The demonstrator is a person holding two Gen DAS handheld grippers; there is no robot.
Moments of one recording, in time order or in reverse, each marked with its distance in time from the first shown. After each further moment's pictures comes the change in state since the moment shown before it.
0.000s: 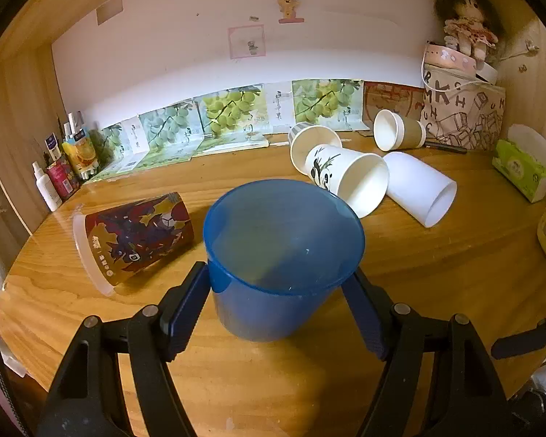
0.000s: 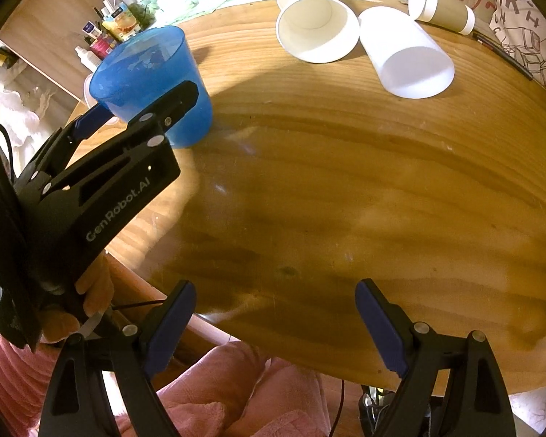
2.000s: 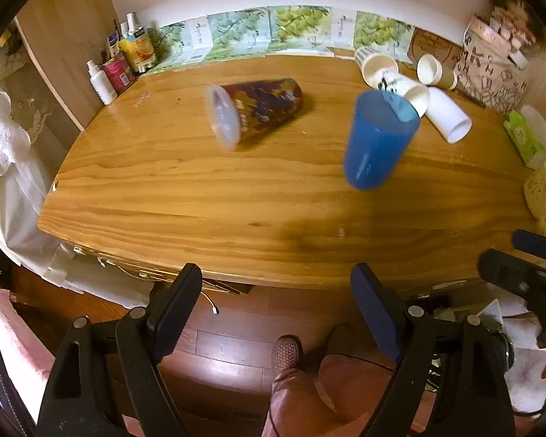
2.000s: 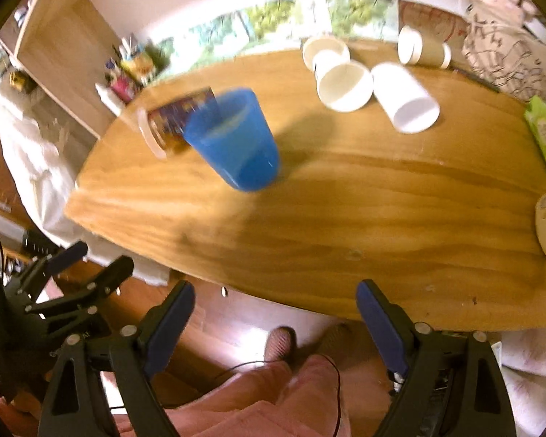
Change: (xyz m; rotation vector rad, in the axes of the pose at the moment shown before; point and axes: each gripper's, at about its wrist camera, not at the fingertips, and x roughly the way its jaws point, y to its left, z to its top) left arm -0.108 0.108 -0.029 -0.127 0.425 0.019; right arm -0.062 0.064 -0.021 0.088 -0.182 -0.004
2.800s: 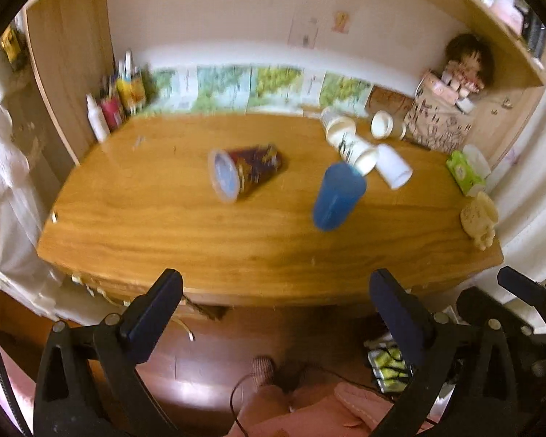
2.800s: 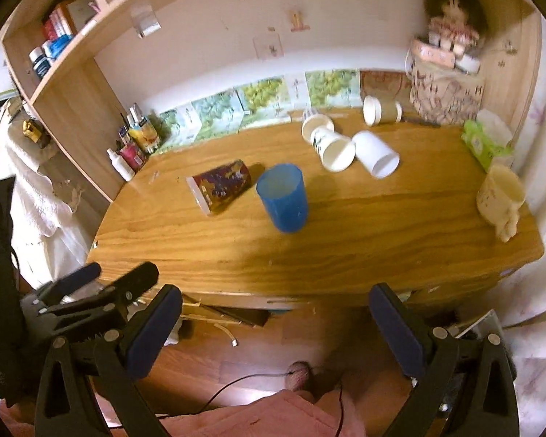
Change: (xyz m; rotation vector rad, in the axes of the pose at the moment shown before) left arm -0.099 0.040 0.012 0.018 -0.161 -0.187; right arm -0.108 0.099 -0.038 0.118 -0.263 -0.130
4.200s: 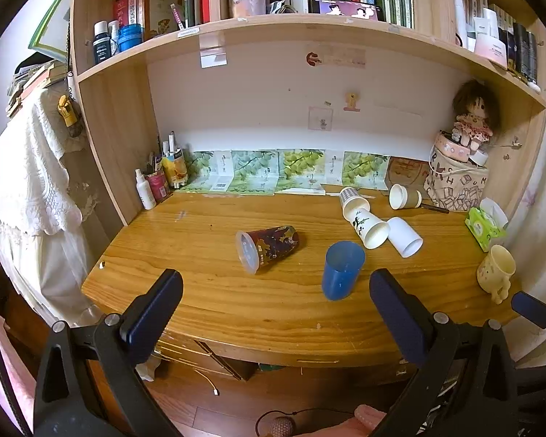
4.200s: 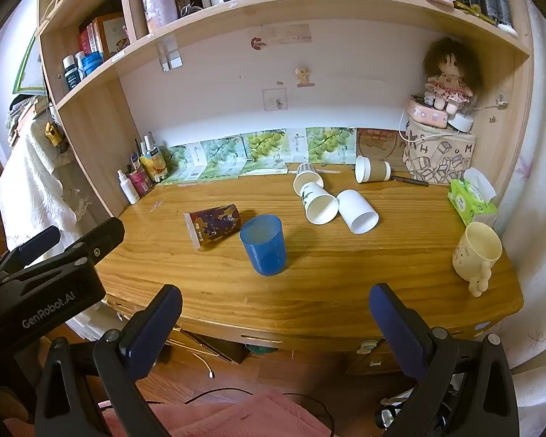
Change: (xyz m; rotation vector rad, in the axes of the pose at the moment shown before) left arm -0.055 -0.049 -0.001 -0.002 -0.298 0.199; right arm -0.036 -0.033 0.000 -0.110 -0.183 0.006
